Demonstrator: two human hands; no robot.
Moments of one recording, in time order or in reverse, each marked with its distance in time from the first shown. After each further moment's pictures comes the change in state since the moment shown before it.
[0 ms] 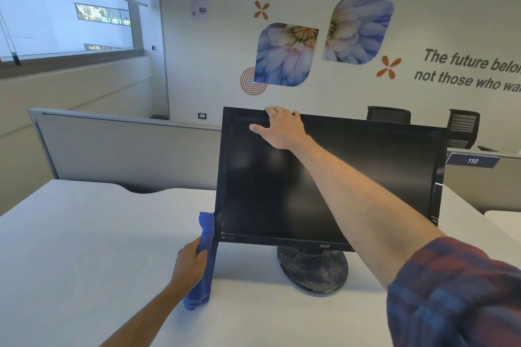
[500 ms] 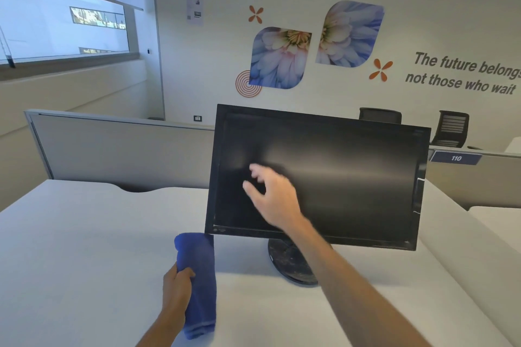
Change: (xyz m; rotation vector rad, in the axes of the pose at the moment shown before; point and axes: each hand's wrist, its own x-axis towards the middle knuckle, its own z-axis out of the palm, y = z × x) left_hand -0.068 -0.002 0.007 -0.425 0.123 -0.352; right_hand -0.169 -0.015 0.041 0.450 0.129 -0.023
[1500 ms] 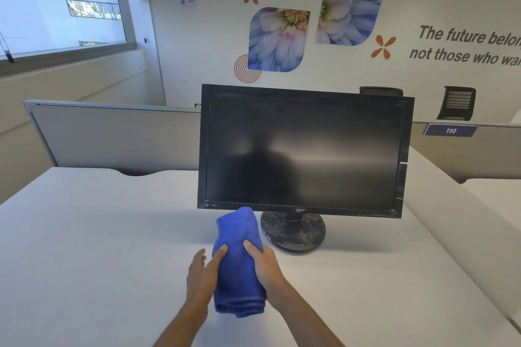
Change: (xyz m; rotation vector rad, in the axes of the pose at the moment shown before) left_hand -0.068 -0.031 0.044 0.081 -0.073 0.001; right_hand -0.167 0.026 0.065 0.959 -0.345 0.920
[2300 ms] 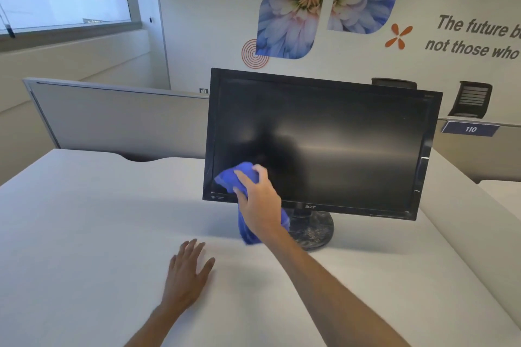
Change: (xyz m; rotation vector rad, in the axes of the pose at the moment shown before) left_hand 0.065 -0.050 -0.046 0.817 -0.030 0.504; right_hand 0.060 -0.086 0.022 -0.997 0.451 -0.866
